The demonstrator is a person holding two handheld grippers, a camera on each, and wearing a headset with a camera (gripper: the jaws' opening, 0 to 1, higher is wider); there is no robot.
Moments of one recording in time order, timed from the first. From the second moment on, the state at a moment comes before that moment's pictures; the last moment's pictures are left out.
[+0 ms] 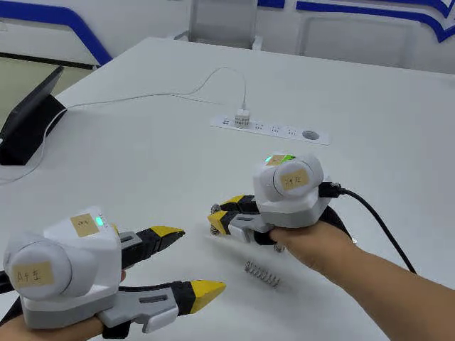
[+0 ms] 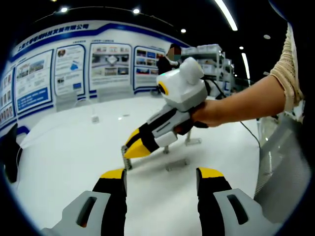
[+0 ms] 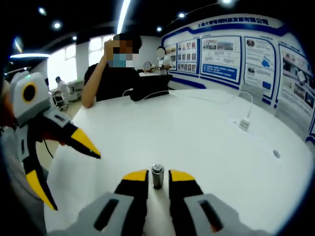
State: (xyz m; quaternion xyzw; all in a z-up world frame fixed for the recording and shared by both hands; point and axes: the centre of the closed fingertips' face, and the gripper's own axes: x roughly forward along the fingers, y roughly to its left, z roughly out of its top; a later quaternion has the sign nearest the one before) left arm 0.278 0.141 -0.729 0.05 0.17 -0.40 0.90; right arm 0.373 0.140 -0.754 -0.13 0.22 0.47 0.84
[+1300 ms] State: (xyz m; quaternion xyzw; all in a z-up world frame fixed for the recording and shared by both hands) left arm 0.292 0.146 -0.722 0.08 0.16 -0.39 0.90; right arm 0.293 0.057 -0.772 -0.17 0.24 0.49 0.82
